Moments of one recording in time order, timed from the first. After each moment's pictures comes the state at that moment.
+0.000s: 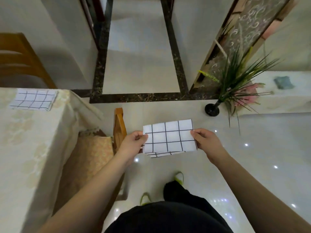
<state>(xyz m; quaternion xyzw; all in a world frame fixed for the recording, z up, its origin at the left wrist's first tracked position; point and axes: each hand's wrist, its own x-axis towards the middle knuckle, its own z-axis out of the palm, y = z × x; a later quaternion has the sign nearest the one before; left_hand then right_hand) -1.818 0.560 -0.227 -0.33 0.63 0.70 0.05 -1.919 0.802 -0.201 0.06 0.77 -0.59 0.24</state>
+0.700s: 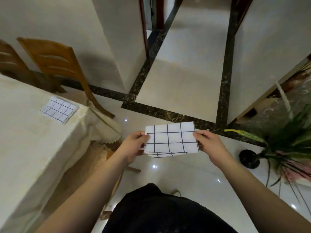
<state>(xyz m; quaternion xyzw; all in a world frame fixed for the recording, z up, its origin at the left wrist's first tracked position) -2.026 0.505 -0.194 -0.46 0.54 0.71 -0.01 -2.218 0.696 -0.212 -0.04 0.73 -0.56 0.39</state>
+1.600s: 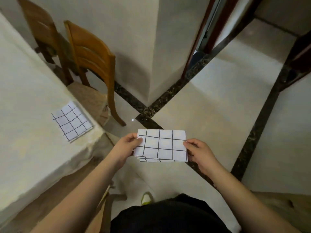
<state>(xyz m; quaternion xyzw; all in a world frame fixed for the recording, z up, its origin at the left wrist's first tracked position) -2.077 0.261 -0.229 -0.52 0.42 0.72 -0.21 -2.315 0.378 -0.204 -0.15 0.71 -0.46 0.51</state>
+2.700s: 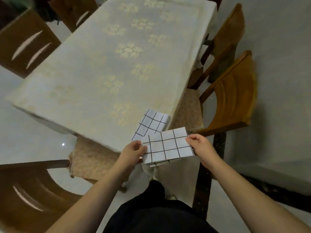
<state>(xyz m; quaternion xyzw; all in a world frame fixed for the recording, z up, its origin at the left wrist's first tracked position) -1.989 0.150 -0.247 -0.72 0.03 0.46 -0.51 -2.156 -0.051 -0.253 -0.57 0.51 -0.05 0.64</state>
